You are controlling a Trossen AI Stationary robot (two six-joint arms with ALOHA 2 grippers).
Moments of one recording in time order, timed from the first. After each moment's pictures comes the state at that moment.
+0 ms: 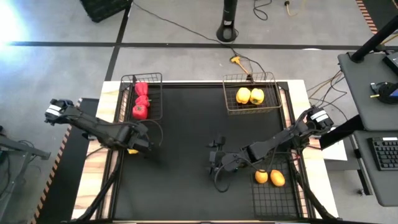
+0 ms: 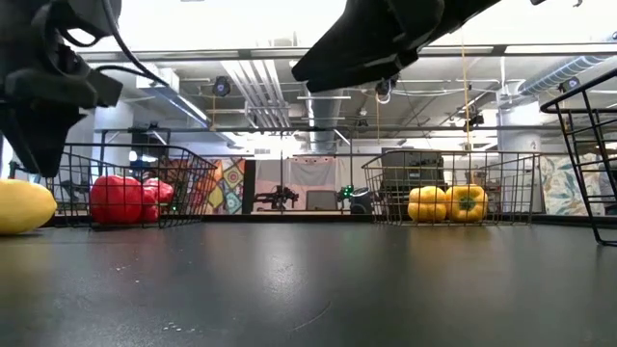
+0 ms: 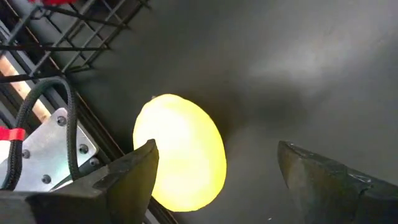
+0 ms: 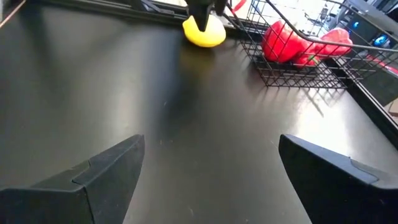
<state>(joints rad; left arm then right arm) -0.31 1.13 0.73 -1.22 -0.19 -1.25 0.38 1.72 1.03 0.17 0.54 0.04</state>
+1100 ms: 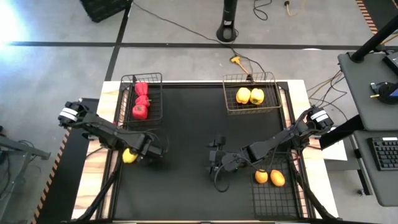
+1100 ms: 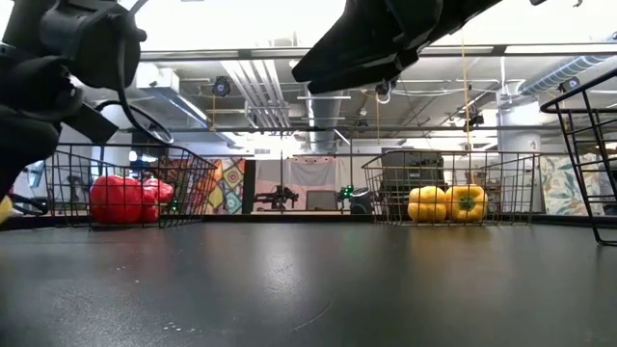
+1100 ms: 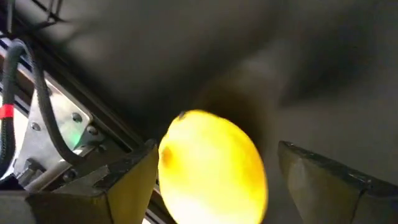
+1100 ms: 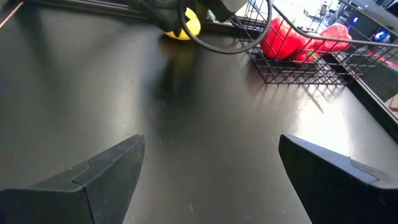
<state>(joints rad) -0.32 1.42 0.76 -1.23 0.00 -1.08 0.38 1.72 1.03 0.17 0.54 0.06</state>
